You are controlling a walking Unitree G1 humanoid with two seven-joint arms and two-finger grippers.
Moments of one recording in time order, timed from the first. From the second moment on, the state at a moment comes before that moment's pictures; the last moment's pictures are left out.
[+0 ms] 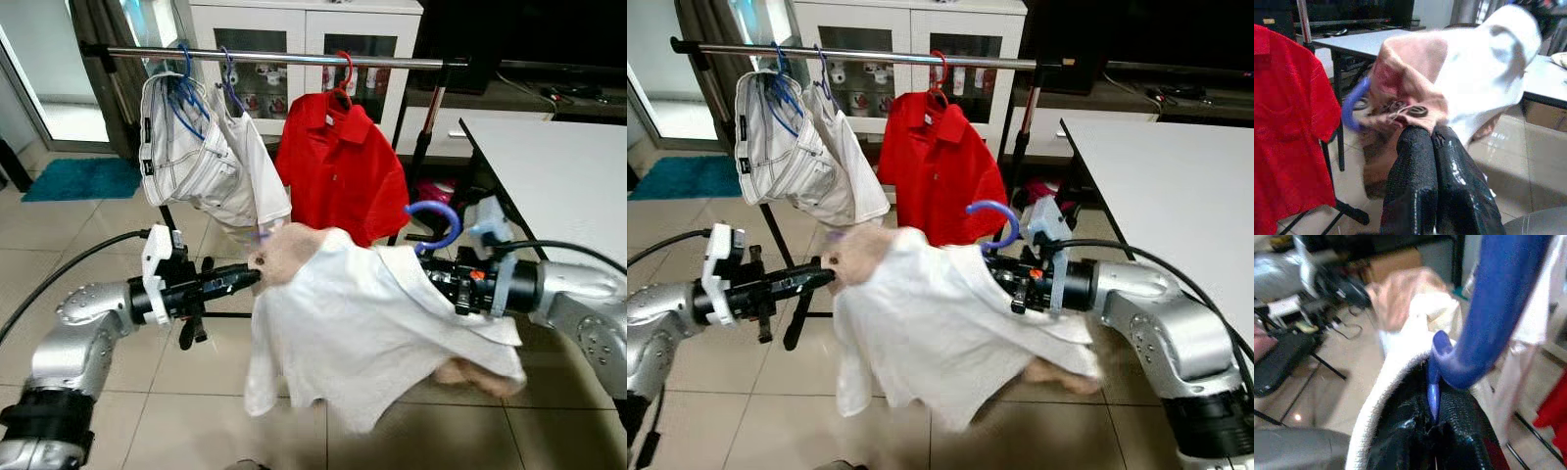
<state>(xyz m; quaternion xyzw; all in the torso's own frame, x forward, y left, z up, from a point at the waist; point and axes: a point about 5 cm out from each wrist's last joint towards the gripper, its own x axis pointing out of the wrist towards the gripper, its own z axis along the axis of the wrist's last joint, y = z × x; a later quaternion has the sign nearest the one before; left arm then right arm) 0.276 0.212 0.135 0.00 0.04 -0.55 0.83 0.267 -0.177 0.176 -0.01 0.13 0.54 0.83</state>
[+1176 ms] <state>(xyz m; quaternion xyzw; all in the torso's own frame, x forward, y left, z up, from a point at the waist) 0.298 0.284 0.136 0.22 0.08 -0.29 0.93 0.263 -0.173 0.171 0.00 0.14 0.56 0.82</state>
